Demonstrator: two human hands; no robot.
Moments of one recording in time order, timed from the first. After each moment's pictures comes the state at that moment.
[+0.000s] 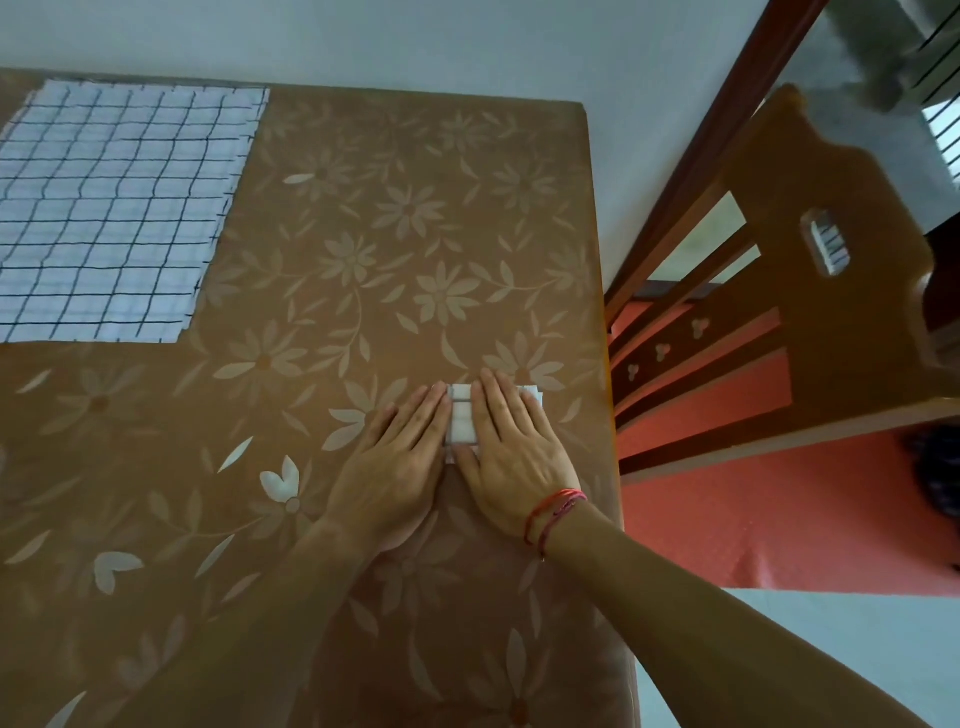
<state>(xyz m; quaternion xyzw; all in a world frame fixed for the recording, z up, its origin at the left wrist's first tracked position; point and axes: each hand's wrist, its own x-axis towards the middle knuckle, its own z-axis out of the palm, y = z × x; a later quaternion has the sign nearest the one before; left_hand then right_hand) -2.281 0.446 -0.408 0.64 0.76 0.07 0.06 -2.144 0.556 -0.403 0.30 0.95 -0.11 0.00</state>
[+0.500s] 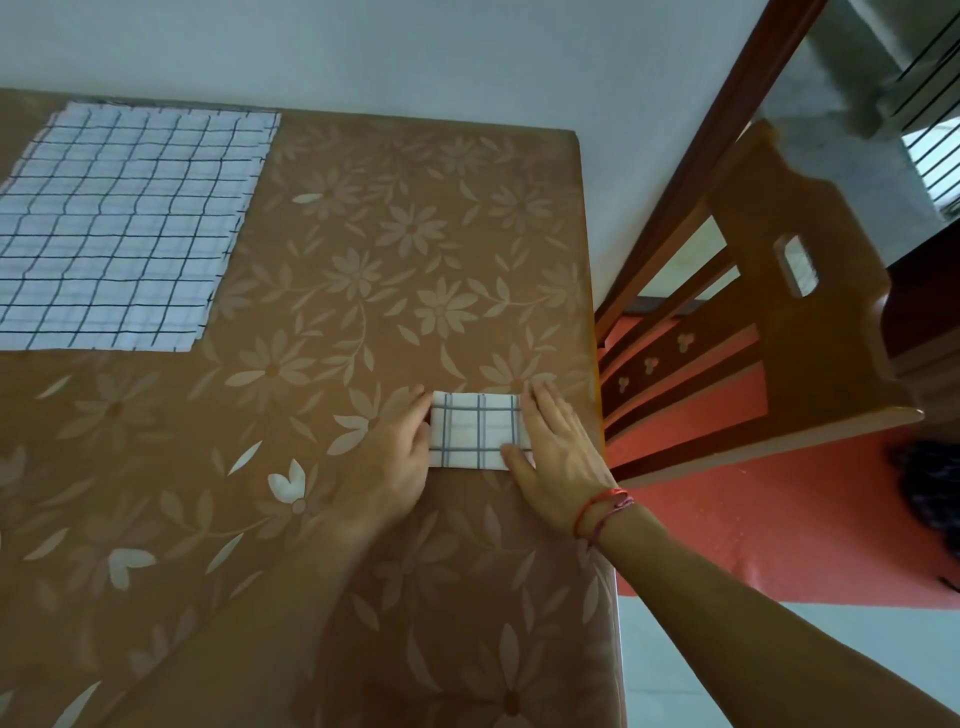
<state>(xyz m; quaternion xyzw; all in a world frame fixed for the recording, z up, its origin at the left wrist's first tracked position) -2.277 0.463 -0.374 0.42 0.80 0.33 0.27 -2.109 0.582 -0.375 0.34 0.91 -0.25 -0.01</state>
